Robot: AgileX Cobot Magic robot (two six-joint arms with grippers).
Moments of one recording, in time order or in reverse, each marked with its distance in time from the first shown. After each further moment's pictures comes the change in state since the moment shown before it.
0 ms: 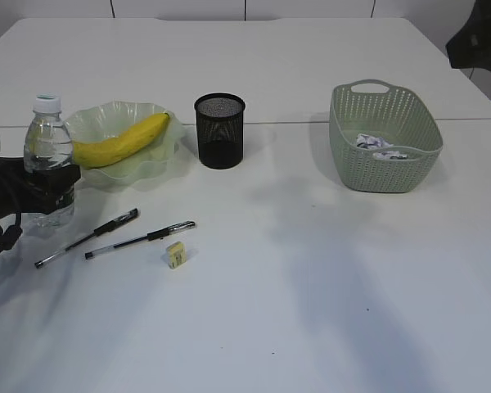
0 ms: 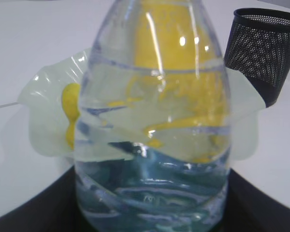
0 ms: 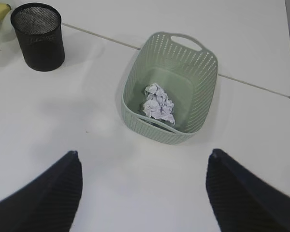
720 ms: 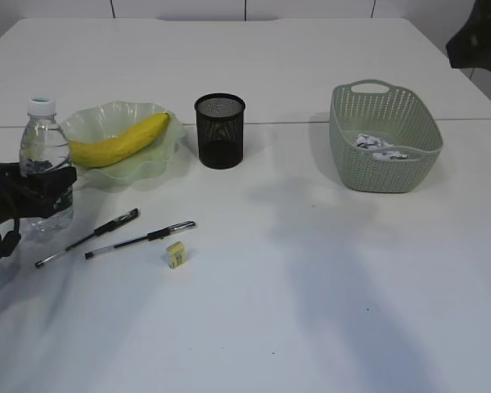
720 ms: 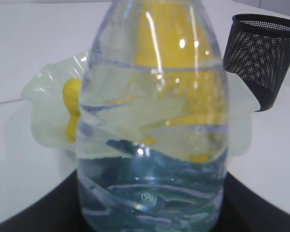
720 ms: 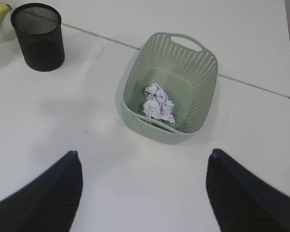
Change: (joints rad) left arm 0.000 0.000 0.040 -0.017 -0.034 0.008; right arm 0.000 0.000 0.000 0.000 -0.001 0.002
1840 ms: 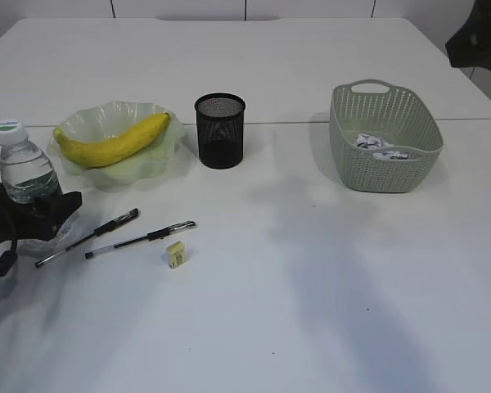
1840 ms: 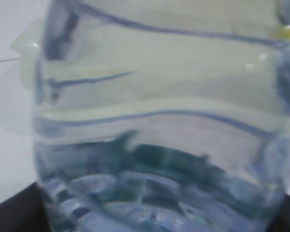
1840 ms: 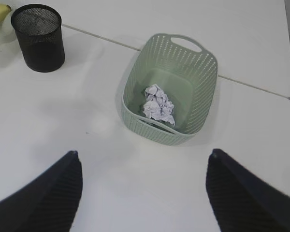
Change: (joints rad) left arm 0.000 0.000 0.069 -0.014 0.022 0.037; right arm 0.000 0.000 0.000 -0.001 -0.002 0.000
